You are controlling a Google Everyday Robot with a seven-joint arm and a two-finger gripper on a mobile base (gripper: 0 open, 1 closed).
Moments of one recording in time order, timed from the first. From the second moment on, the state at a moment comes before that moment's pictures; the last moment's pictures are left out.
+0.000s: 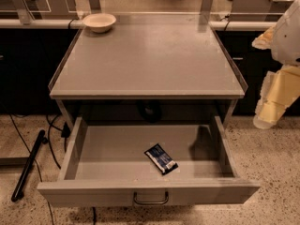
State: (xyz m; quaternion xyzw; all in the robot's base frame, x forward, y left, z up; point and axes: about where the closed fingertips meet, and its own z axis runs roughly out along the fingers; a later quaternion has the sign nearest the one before) arm 0.438 -0.217 0.976 -0.60 0.78 -0.03 0.16
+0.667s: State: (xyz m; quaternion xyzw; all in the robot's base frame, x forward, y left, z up) arm 0.438 -0.215 0.976 -0.60 0.78 -0.04 0.16
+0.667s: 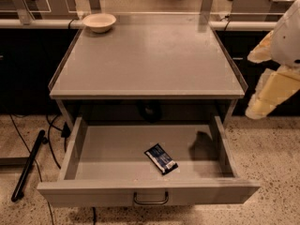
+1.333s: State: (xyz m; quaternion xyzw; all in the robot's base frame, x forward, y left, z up) arm 0.434 -0.202 0.945 -0.55 0.82 -0.02 0.18
